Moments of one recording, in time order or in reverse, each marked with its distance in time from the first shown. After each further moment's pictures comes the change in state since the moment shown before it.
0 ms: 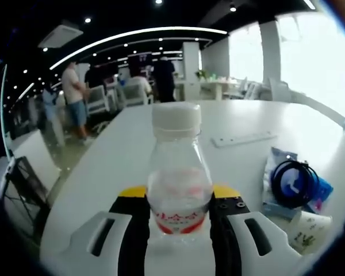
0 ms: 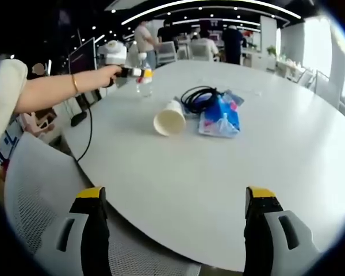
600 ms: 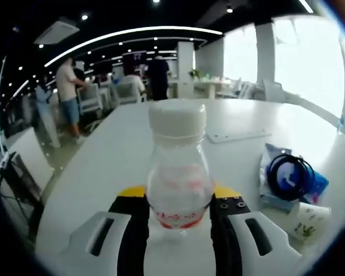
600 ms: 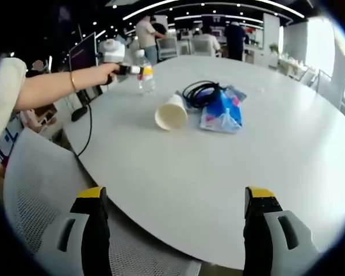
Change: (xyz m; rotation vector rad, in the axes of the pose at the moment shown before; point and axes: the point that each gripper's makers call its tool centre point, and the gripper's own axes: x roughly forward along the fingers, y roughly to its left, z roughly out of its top) left arm -0.003 -0.002 -0.006 -0.020 -0.001 -0.051; right arm 0.002 0.002 -0.005 -0.007 0.031 0.011
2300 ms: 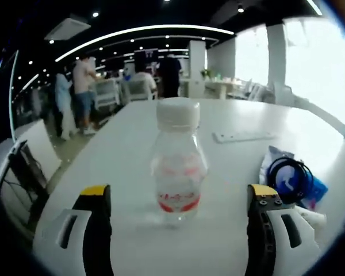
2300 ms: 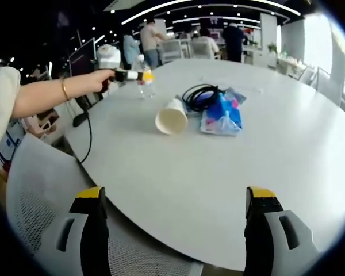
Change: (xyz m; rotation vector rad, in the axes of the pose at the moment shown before) left arm -0.028 0.000 -0.002 -0.064 -0.003 0.069; right arm -0.002 0.002 0.005 0.014 -0.029 0.015
